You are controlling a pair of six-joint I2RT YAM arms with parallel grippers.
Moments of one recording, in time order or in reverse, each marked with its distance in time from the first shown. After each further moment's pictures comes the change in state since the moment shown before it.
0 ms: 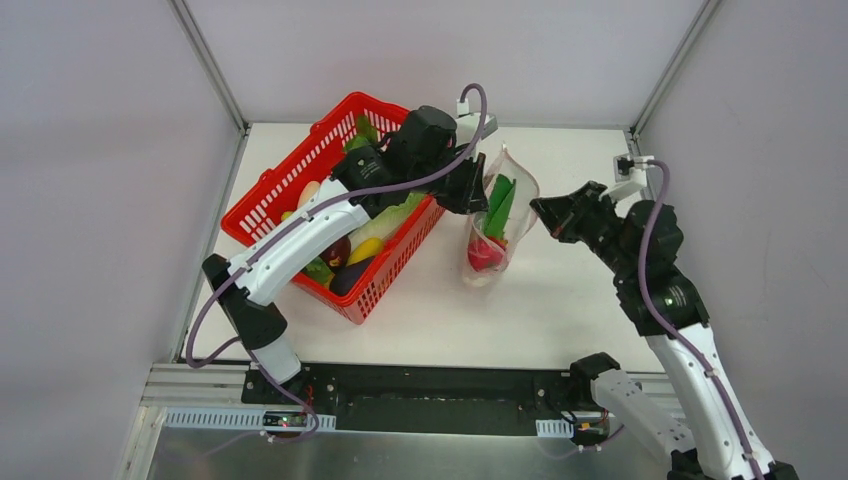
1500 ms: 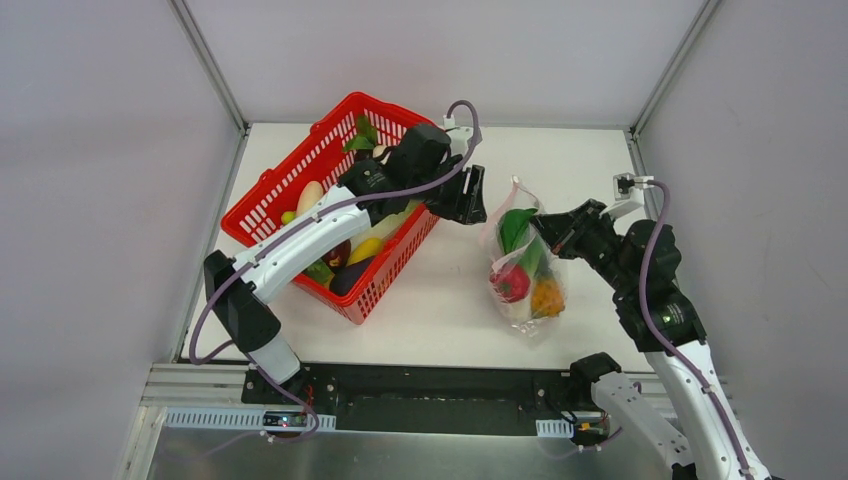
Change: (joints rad) left arm 0.037 -0.047 -0.253 0.167 -0.035 -0.046; right arm 0.000 -0.135 -0.127 0.029 -0.030 0.048
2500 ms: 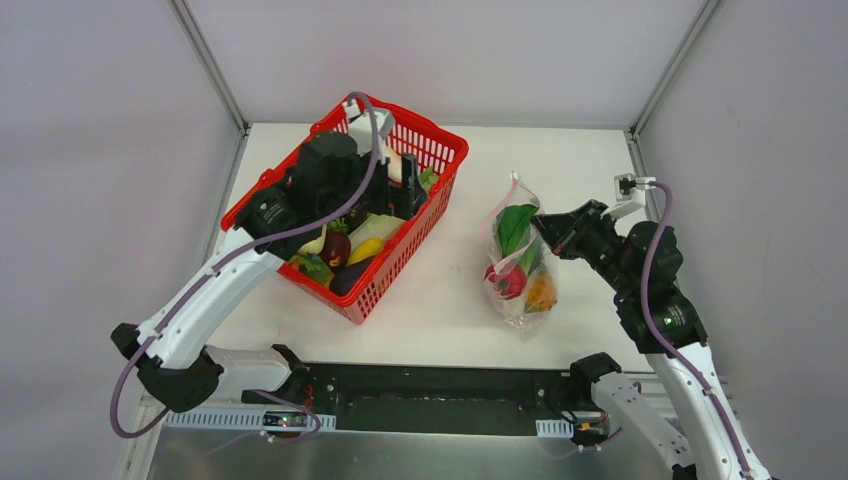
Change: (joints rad) left arm 0.077 -0.384 -0.151 -0.042 -0.250 0.085; right arm 0.000 -0.005 0.000 -0.001 0.005 -0.002
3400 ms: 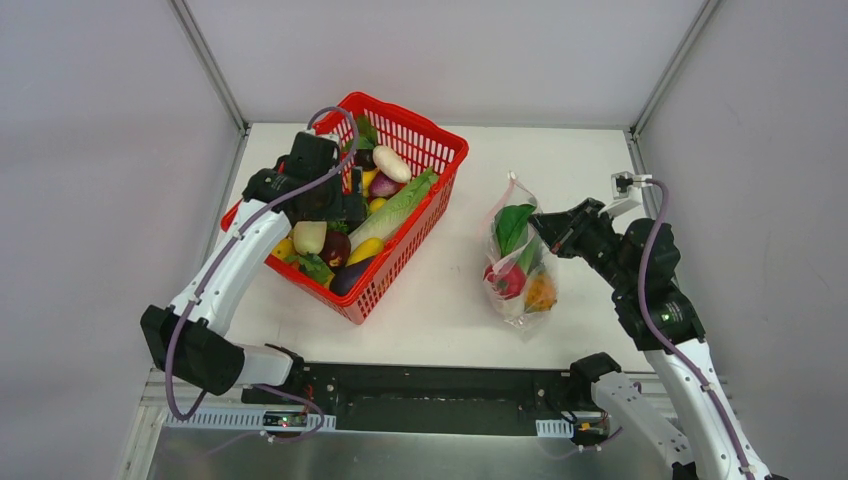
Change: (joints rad) left arm 0.400 0.056 -0.186 -0.229 -0.093 0.023; right arm 0.000 0.014 0.000 0.010 -0.016 0.002
